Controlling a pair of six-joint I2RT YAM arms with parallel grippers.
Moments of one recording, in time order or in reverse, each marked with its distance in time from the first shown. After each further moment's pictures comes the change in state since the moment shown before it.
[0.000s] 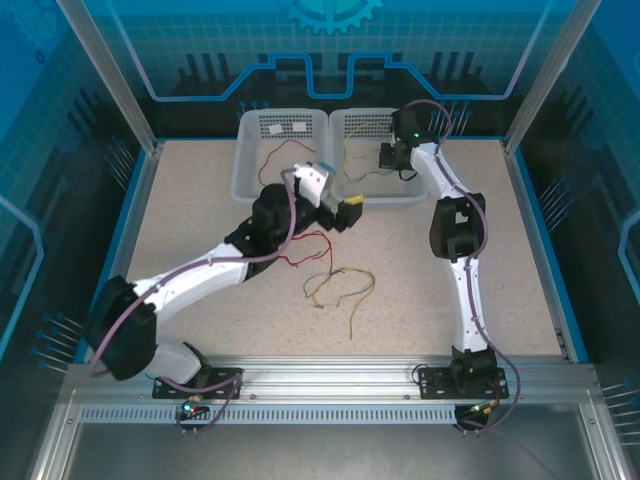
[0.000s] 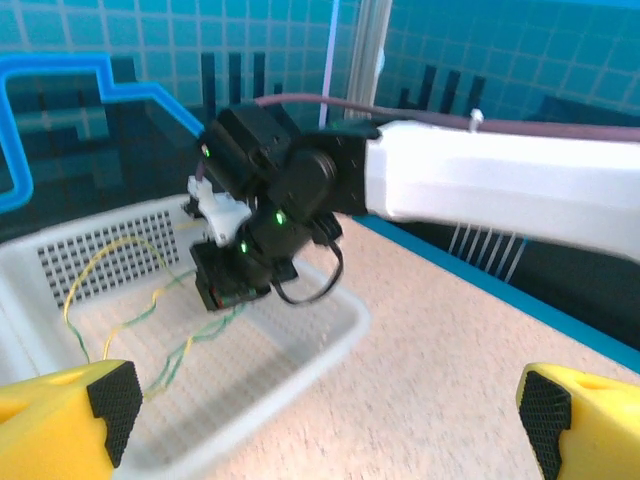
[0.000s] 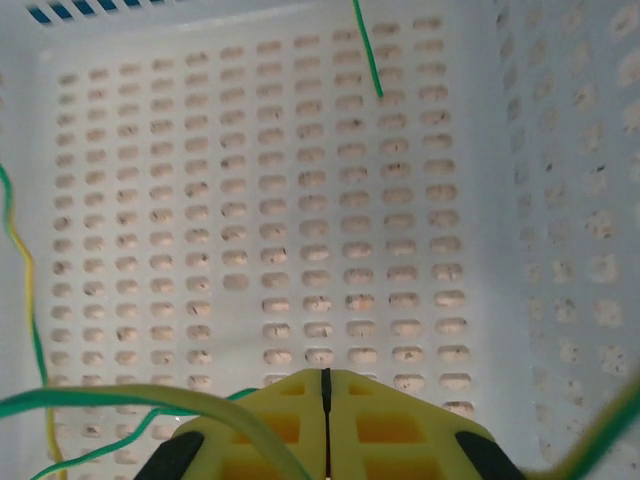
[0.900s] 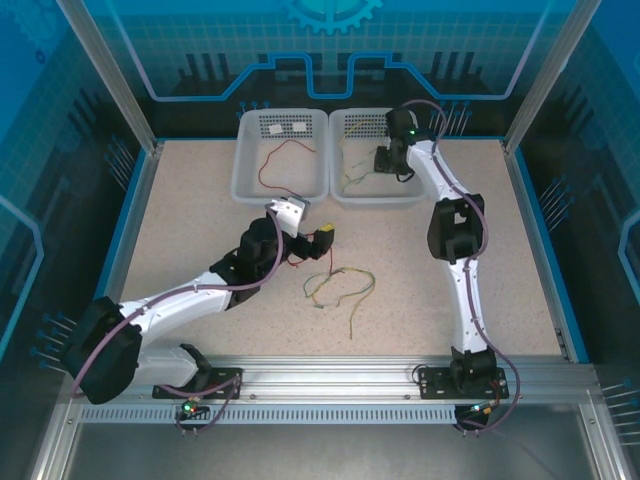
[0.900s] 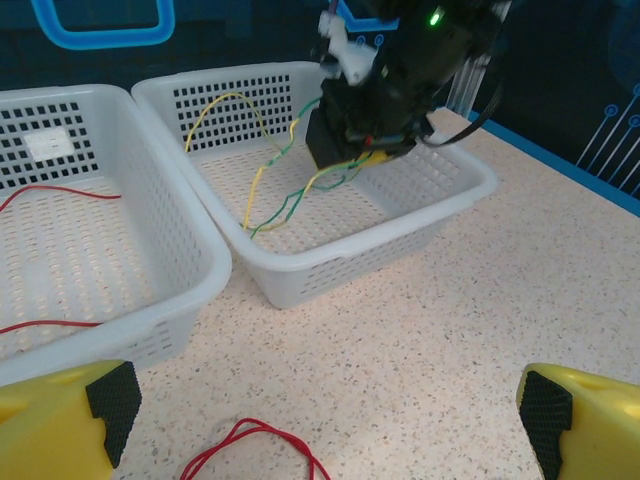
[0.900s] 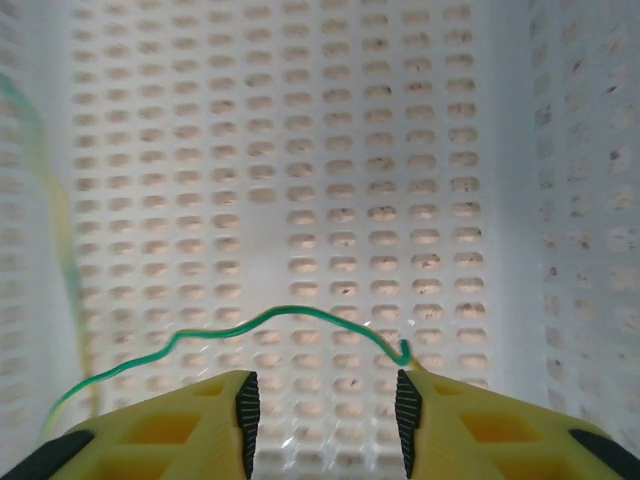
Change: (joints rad) left arm 0.000 -0.144 -0.286 -0.031 -0.219 -0.027; right arm 0.037 -0.078 -0.010 -0.126 0.024 -0.002
